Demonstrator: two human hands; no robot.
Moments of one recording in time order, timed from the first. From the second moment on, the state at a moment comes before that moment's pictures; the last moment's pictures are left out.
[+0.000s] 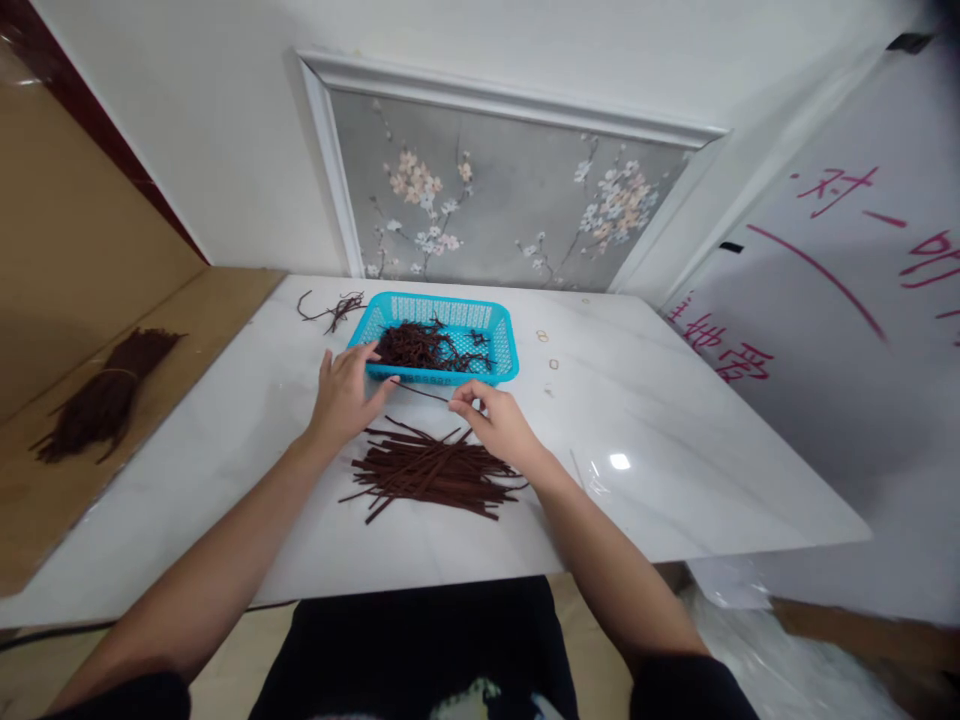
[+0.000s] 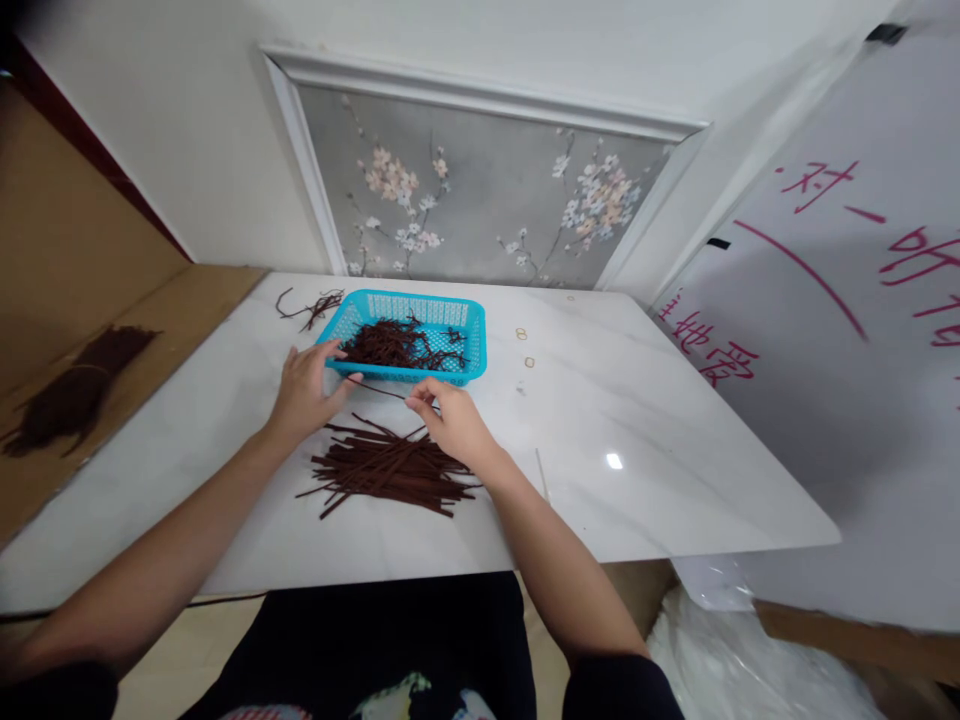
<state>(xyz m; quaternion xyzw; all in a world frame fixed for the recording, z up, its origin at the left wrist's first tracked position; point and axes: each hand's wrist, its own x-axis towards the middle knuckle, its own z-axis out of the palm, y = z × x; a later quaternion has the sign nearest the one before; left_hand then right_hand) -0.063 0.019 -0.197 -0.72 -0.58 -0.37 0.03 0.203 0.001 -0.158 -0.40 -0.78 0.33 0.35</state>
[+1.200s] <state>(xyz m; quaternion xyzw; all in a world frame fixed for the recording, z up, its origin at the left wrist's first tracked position) -0.002 -0.039 -0.166 -0.41 -0.43 -0.62 -0.52 0.180 -0.013 -0.161 -0.29 -0.42 0.77 0.39</state>
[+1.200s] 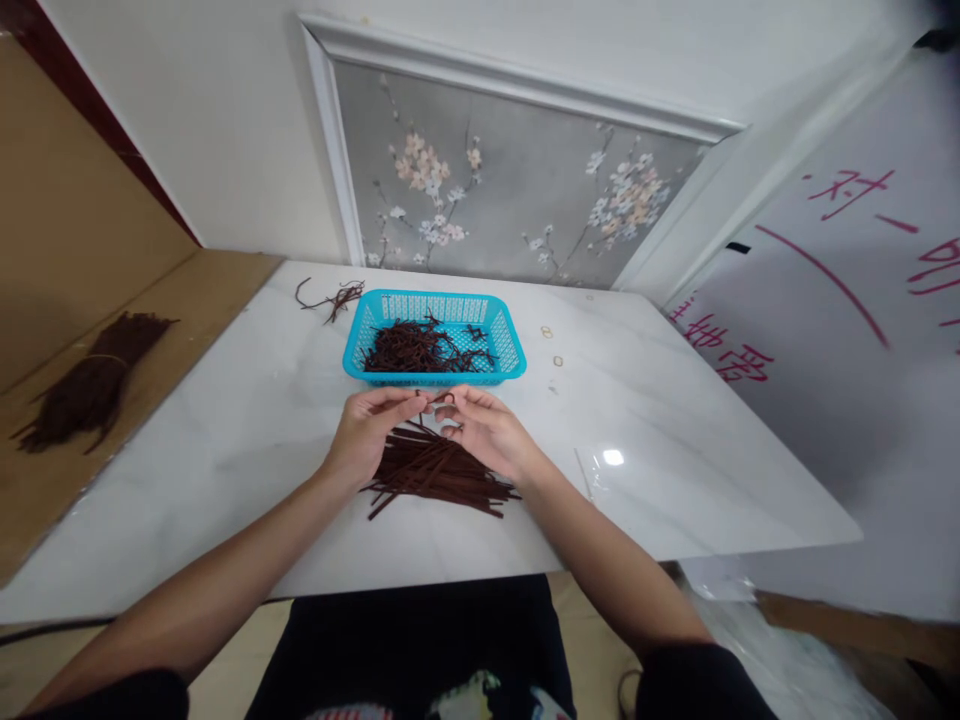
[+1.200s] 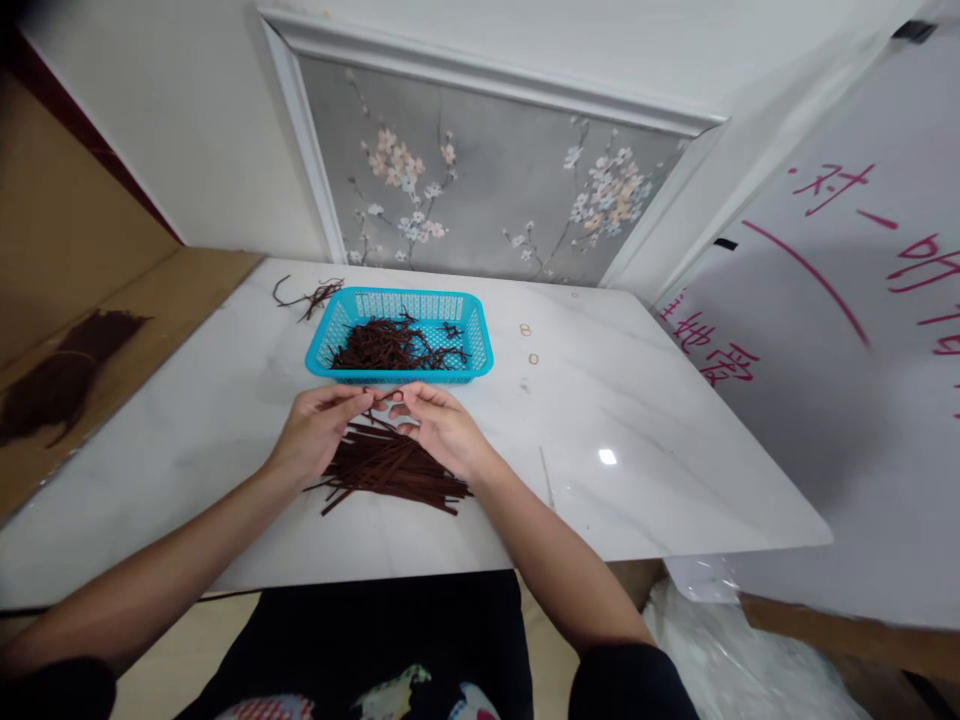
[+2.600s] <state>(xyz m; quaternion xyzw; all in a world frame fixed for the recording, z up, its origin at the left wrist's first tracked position) 0.008 -0.049 -0.176 -0.42 -0.45 -0.66 -0.43 0.171 -0.015 -0.165 -0.22 -0.32 0.81 0.44</state>
